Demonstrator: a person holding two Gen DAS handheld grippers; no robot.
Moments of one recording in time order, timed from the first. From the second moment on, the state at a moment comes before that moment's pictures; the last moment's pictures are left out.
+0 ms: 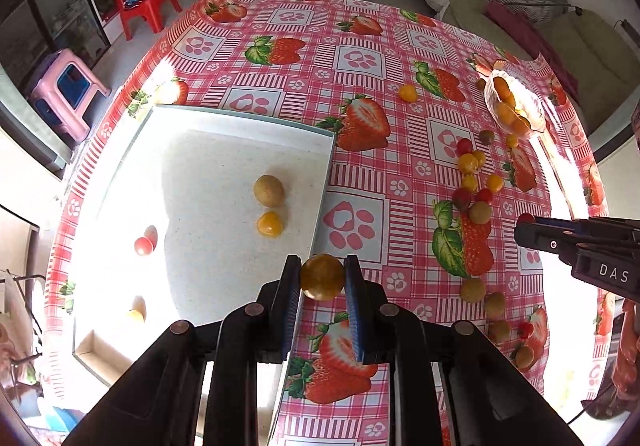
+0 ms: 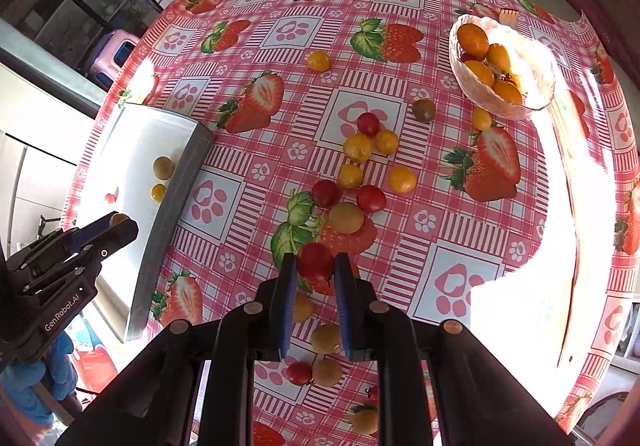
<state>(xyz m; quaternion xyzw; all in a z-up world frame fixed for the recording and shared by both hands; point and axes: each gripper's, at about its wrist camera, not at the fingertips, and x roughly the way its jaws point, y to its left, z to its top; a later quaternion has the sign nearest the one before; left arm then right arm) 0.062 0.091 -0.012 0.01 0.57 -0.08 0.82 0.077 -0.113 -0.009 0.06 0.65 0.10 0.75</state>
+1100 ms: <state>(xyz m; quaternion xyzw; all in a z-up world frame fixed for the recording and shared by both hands) 0.022 0.221 -0.077 -0.04 0.61 0.05 0.79 0.107 0.091 -0.063 -0.03 0.69 0.24 0.68</state>
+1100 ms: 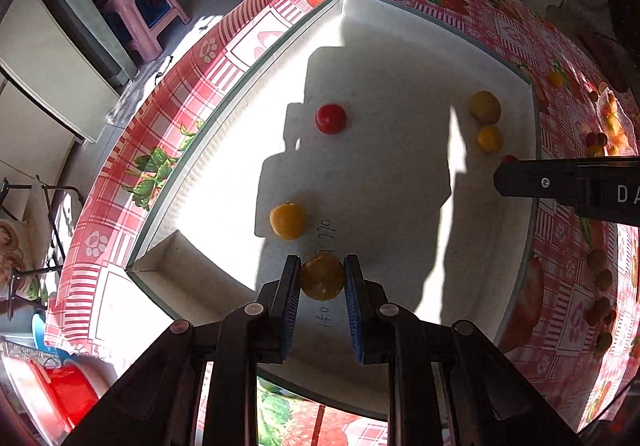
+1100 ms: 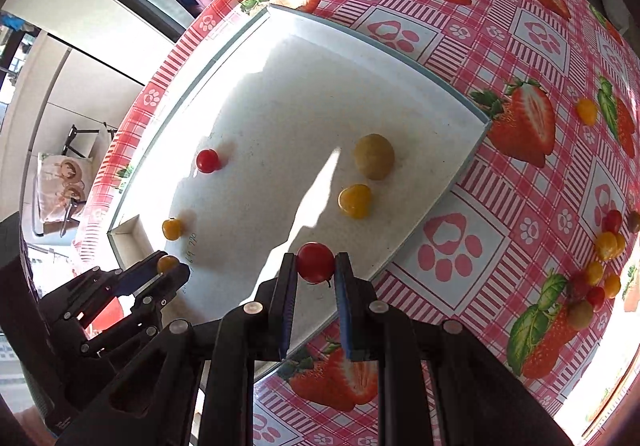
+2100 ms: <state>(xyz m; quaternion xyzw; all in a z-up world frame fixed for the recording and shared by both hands) 0.019 0.212 -0.076 -0.01 0.61 0.06 0.79 0.110 0.106 -0.052 -0.02 0.69 0.24 0.69</state>
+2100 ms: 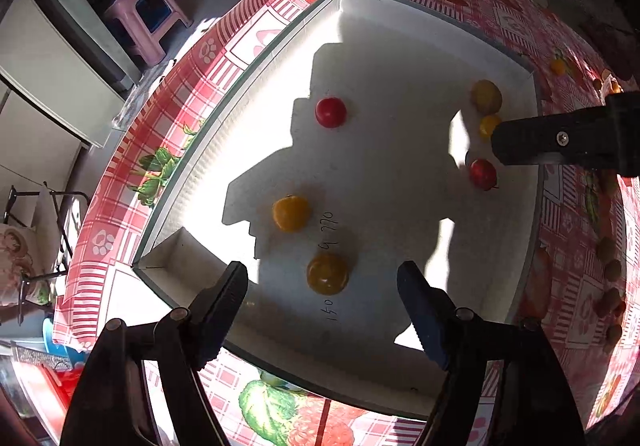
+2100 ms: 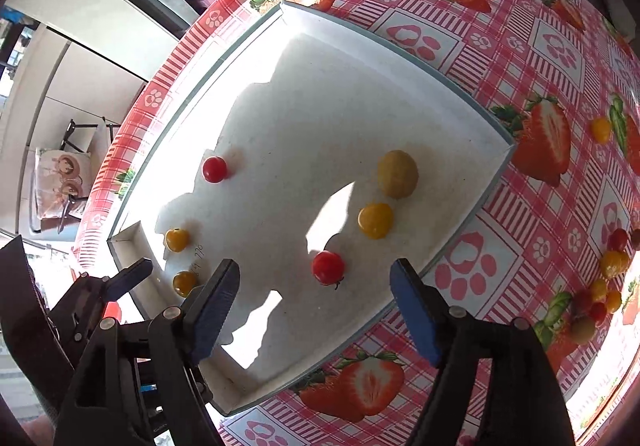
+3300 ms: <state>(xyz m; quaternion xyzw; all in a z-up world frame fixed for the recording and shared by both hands) 0.023 -0.032 -0.082 0.17 0.61 -0.19 0.75 -0.038 -0.201 -0.066 0.12 0.72 -0.02 0.68</state>
